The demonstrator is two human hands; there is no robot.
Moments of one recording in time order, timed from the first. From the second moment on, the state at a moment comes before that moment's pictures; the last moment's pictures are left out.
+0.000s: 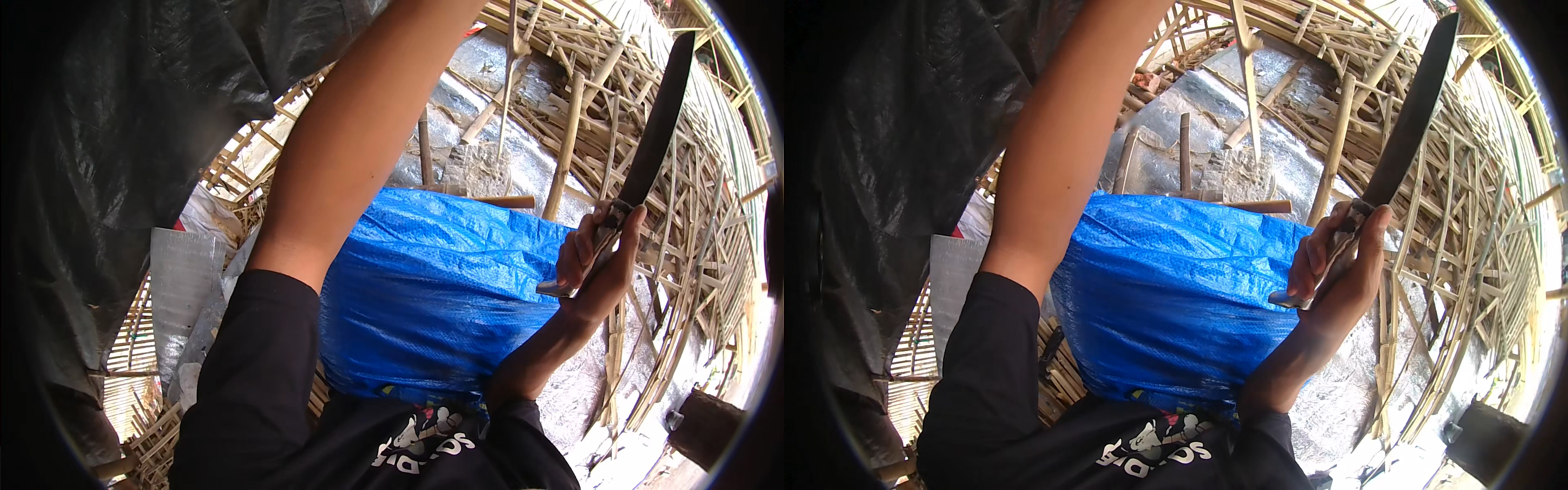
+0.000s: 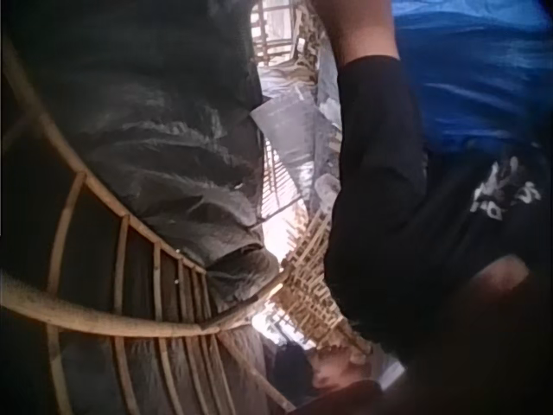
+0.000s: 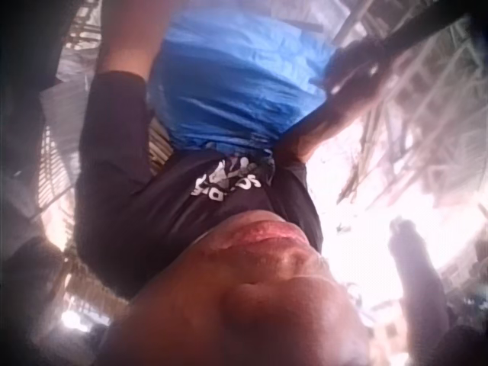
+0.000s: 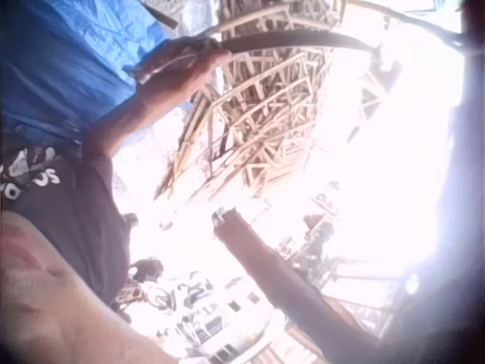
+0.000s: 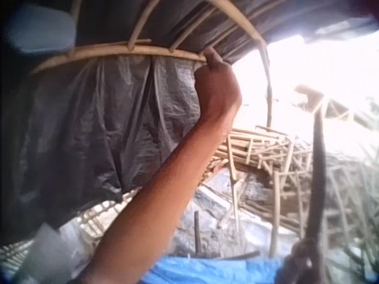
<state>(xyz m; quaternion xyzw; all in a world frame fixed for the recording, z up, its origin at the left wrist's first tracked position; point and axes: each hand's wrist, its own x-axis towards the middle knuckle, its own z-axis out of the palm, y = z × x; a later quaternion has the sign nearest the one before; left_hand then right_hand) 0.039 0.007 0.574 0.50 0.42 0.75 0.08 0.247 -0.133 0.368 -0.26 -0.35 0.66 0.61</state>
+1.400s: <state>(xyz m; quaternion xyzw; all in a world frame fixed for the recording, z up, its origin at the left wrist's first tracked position) 0.010 -0.004 0.525 0.49 0.40 0.77 0.09 0.124 -0.130 0.368 -0.35 -0.55 0.57 0.49</state>
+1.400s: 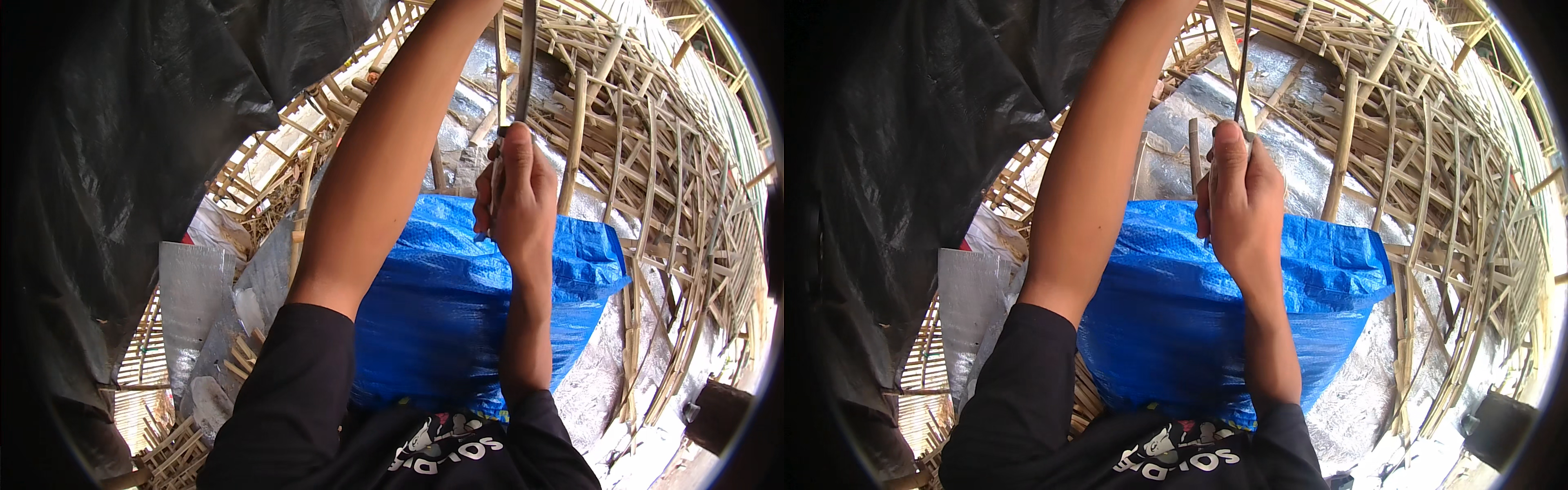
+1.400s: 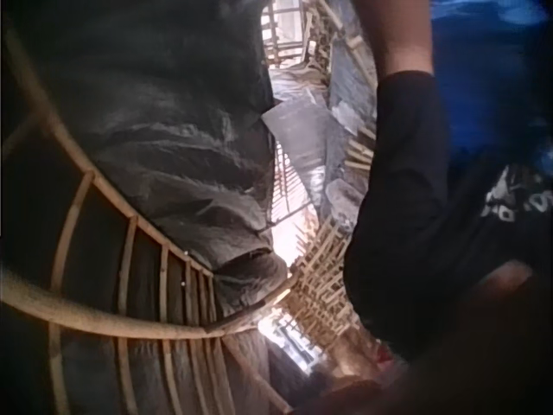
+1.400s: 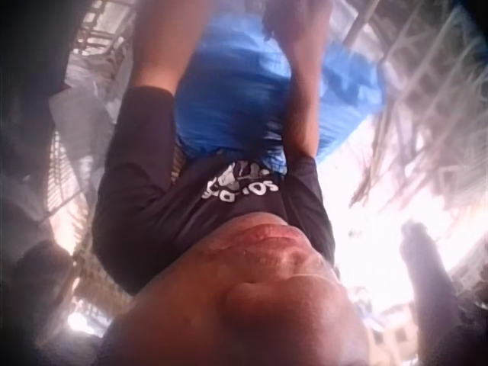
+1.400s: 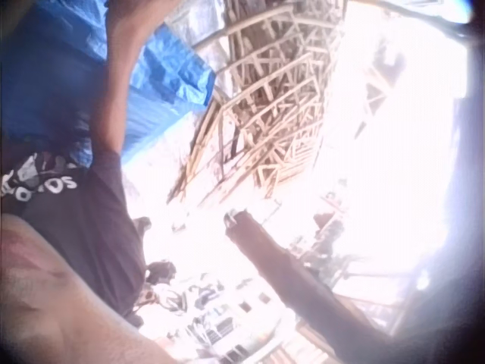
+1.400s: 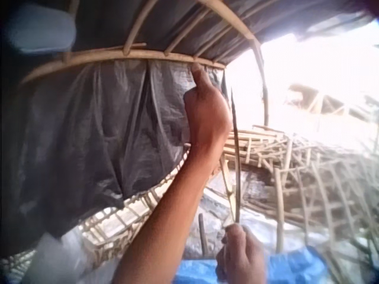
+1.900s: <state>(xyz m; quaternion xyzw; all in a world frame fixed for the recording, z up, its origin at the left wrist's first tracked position) -0.021 0.004 0.521 0.50 0.30 0.80 0.13 0.135 -0.102 0.331 -0.49 -0.58 0.52 0.40</state>
